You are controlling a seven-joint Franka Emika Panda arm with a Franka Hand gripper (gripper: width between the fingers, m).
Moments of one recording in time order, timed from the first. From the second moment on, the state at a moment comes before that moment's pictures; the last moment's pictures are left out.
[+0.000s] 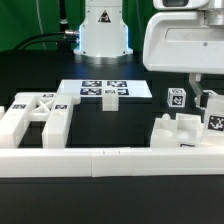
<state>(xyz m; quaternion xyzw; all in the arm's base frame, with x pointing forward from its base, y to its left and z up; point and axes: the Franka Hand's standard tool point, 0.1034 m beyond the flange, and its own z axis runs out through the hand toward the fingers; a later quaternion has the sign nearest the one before) 0.647 0.100 0.078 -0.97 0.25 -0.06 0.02</state>
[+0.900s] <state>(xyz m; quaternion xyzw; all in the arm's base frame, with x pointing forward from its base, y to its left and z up) 0.625 0.072 0.113 -1.00 0.05 -0.06 0.00</state>
